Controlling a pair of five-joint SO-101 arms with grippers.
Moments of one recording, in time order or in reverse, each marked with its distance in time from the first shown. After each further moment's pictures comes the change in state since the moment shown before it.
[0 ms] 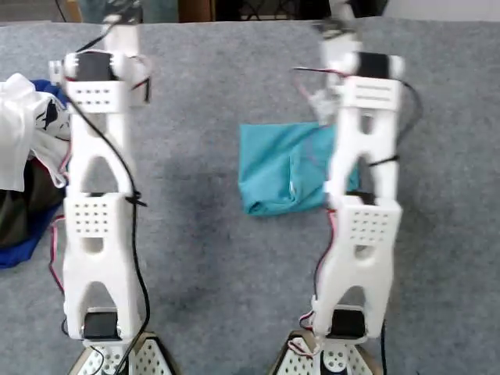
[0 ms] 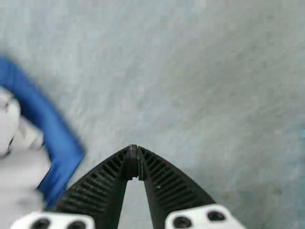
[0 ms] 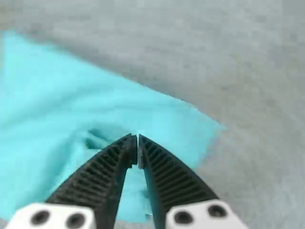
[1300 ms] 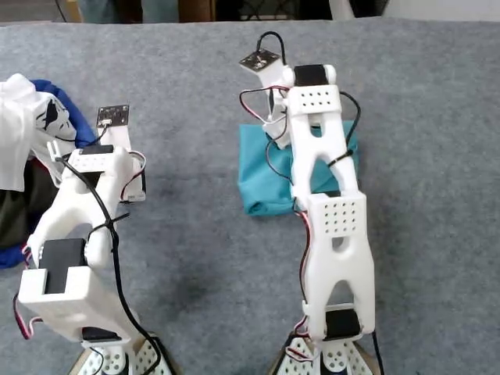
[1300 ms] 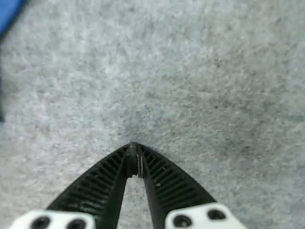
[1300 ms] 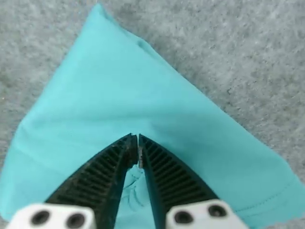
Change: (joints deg) left arm -0.6 -44.2 105.1 -49.7 6.7; right arm -7.6 9.9 -0.1 0.3 4.0
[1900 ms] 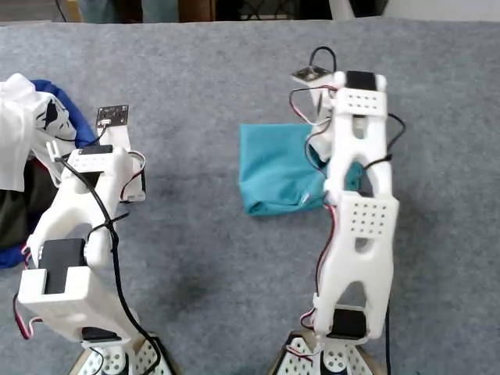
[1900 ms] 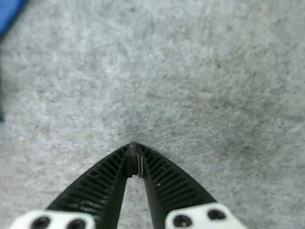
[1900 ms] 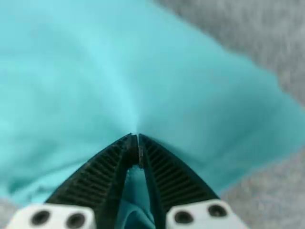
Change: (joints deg) left arm -0.2 0.0 0.0 0.0 0.0; right arm 12.9 -4.5 11.1 3.5 3.9
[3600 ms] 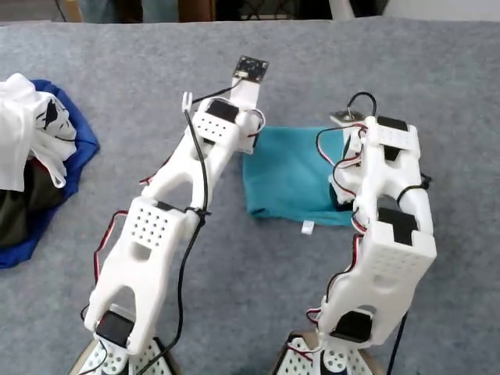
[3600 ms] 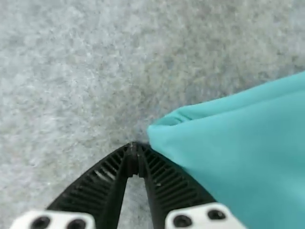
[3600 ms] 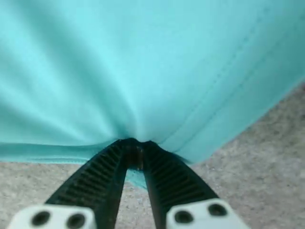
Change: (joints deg) left arm 28.0 50.9 -80.4 14.9 2.6; right arm 8.6 -24.5 52.0 -21.9 -7.6
